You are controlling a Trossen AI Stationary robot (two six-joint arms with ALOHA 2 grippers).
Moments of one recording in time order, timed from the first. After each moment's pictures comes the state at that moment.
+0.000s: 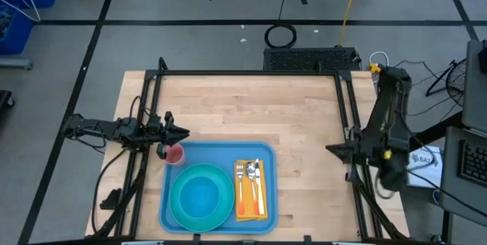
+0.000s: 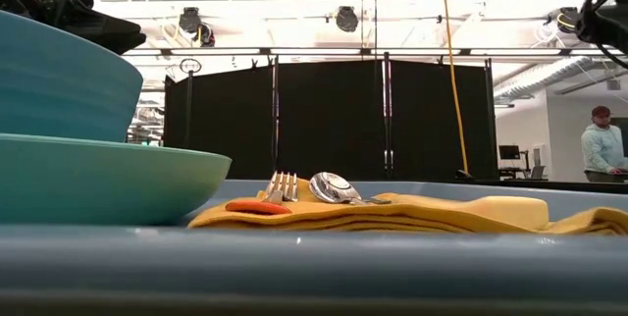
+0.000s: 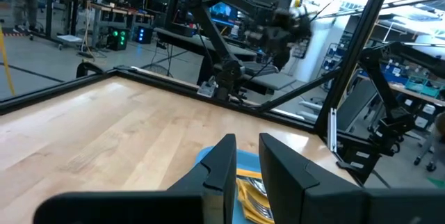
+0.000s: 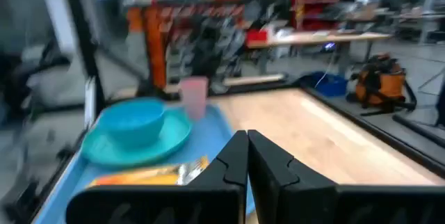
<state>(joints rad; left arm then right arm) -0.19 0.01 0.01 0.07 -0.21 -0.28 1.32 0.71 0.52 -0.70 1.54 0.94</state>
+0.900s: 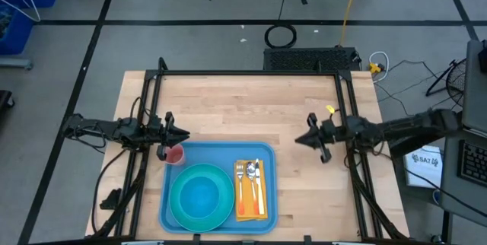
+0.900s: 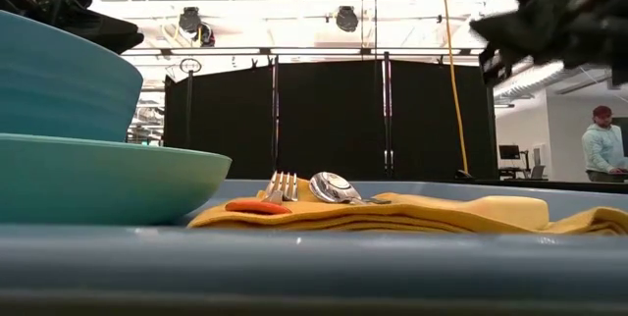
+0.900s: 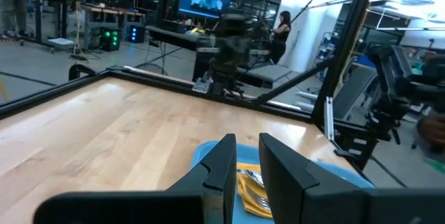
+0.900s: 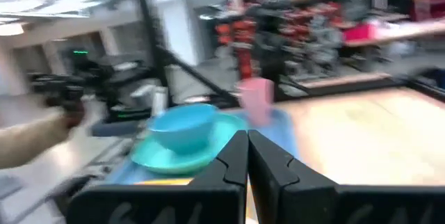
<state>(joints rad) -0.19 0.01 0.01 0.04 -0.17 -0.24 0.00 0.69 0.02 0.76 -0.18 0.20</state>
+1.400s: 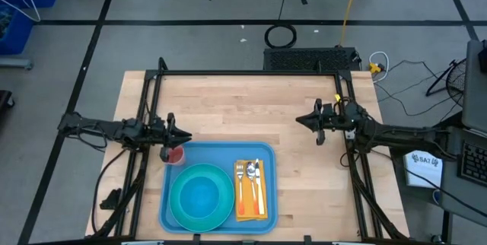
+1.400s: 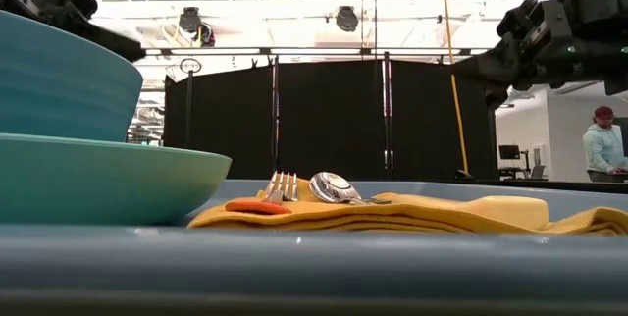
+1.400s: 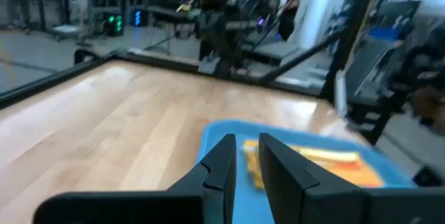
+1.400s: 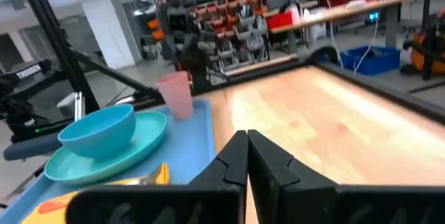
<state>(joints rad) -0.19 0.08 0.01 0.03 -0.17 -0.21 -0.39 0.59 0.02 0.57 -0.32 0.23</state>
